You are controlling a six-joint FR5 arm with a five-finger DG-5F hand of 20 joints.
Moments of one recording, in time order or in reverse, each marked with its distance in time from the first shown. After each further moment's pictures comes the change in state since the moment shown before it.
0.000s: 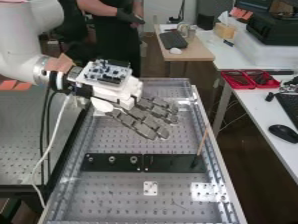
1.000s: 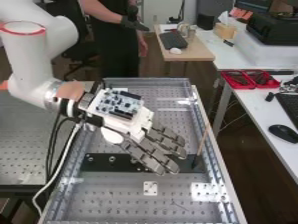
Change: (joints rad) arm -0.073 -0.150 0.072 0.049 -0.021 -0.022
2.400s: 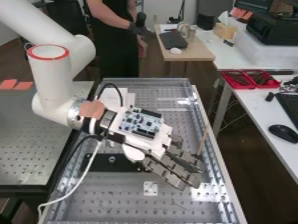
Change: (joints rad) arm -0.010 -0.152 0.100 0.077 -0.003 0.002
